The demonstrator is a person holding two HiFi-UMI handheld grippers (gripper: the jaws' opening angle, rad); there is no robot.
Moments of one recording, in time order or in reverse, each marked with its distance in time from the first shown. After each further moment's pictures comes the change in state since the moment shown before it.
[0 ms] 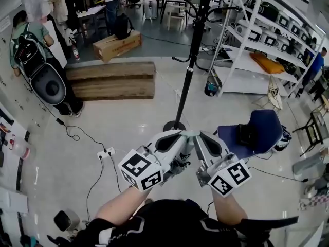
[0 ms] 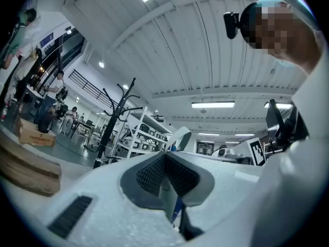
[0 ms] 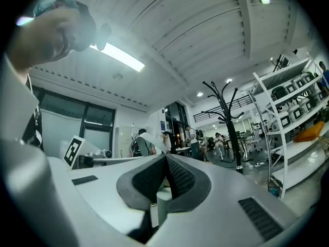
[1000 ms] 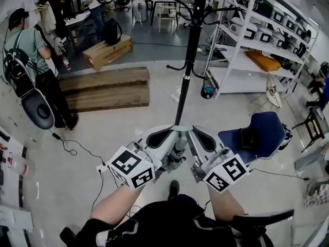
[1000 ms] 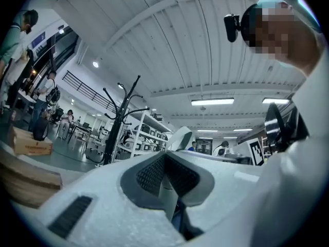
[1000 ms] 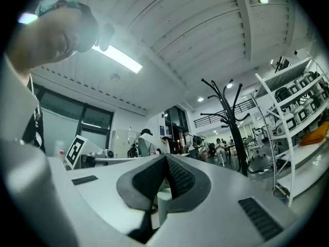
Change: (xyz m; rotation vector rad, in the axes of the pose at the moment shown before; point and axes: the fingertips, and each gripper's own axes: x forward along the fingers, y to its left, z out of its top) left arm 0.042 0.099 0.026 0.050 0.023 -0.042; right arm 0.094 -0.051 0.003 -0.021 -0.066 -0.003
